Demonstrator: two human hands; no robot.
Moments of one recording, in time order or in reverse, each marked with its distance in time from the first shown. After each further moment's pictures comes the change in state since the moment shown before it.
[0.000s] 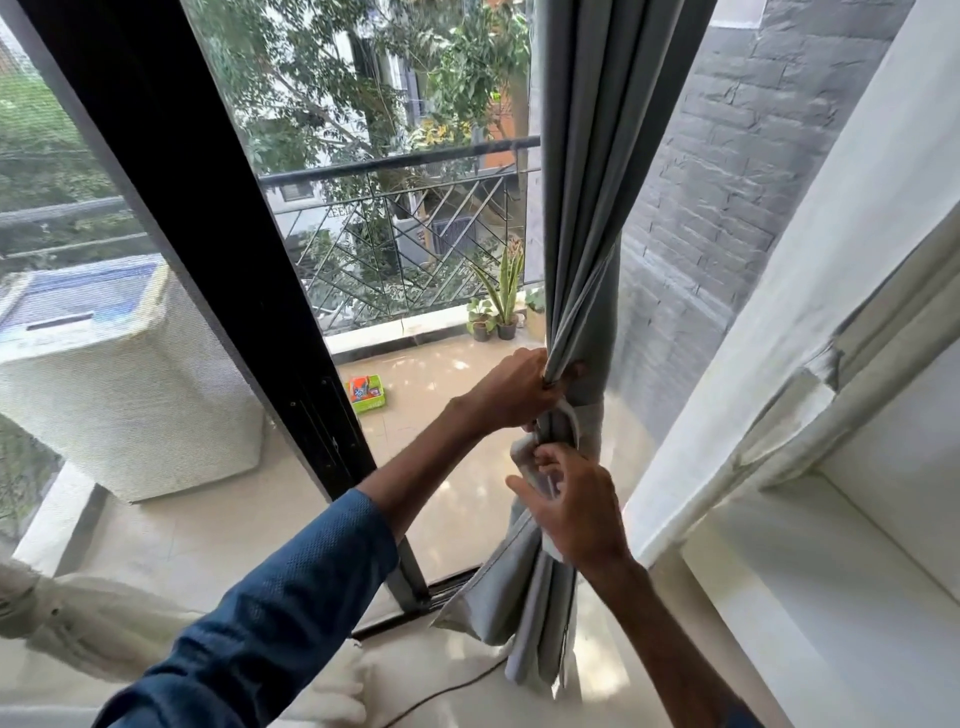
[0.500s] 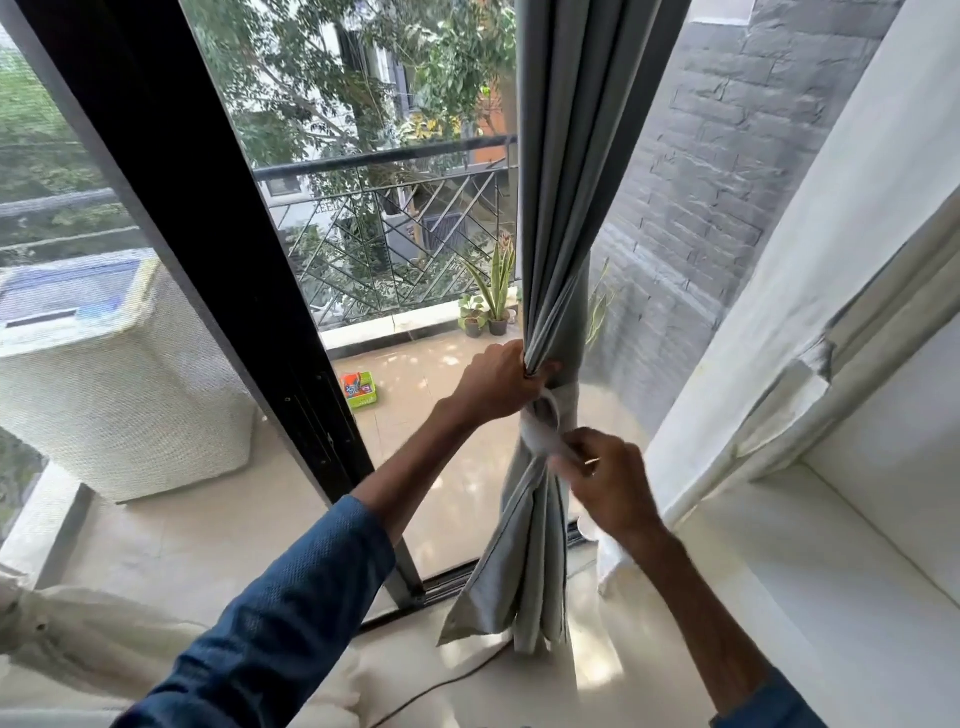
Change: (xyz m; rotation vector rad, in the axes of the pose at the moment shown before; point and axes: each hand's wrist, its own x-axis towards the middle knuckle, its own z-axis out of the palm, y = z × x) left_hand -0.002 -0.017 -0.001 0.157 0.091 -0.178; right_hand 0.022 0.026 -0.029 -0.062 -0.065 0.016
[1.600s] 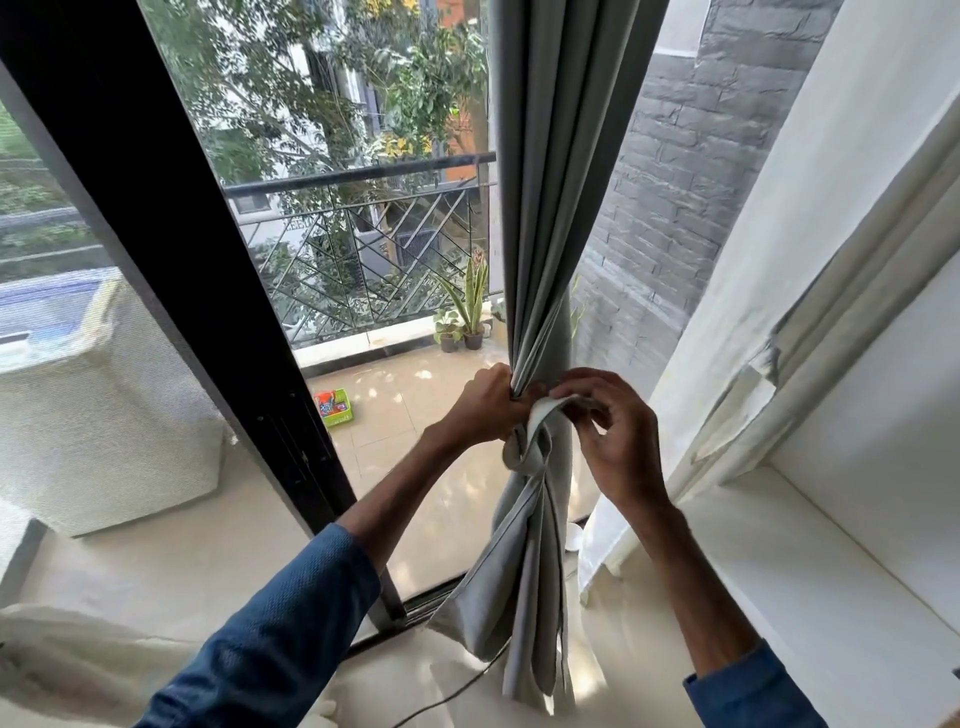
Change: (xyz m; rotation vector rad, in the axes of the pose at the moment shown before) left_hand -0.008 0.009 0.013 -0.239 -0.071 0.016; right_hand 0.025 -0.027 -0.047 0.229 0.282 -0.303
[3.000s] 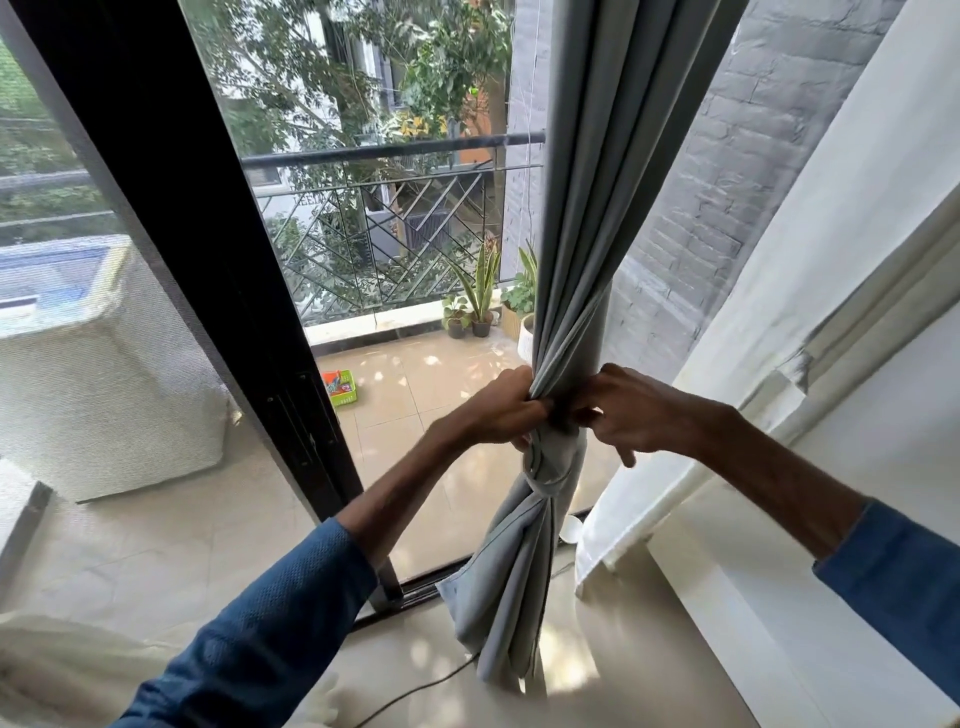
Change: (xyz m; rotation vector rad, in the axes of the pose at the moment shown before) left_hand -0.003 -0.013 -0.009 -0.138 -0.248 0.052; right_hand 0.076 -0.018 -0.012 -0.623 -1.086 -0.012
